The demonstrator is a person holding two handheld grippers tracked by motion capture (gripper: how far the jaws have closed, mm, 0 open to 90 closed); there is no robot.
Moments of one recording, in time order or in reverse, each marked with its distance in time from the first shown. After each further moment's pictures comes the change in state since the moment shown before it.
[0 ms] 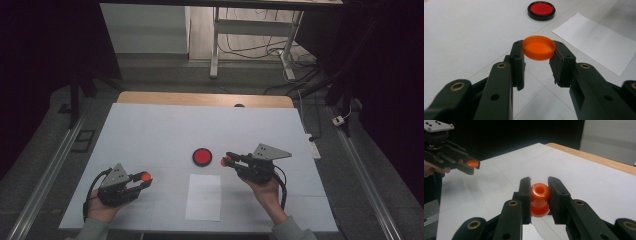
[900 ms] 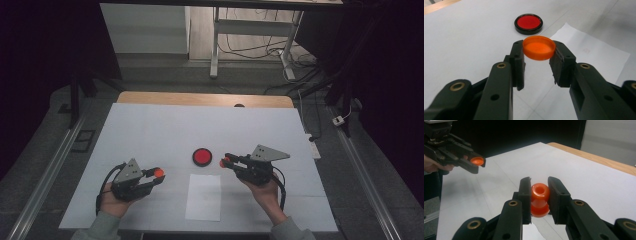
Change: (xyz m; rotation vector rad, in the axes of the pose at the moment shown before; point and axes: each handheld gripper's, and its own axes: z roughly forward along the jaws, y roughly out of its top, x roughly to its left) left arm -0.013 0.025 0.016 -0.017 -0.043 0.059; right arm 0.004 -0.001 0.002 0.006 0.003 -0.018
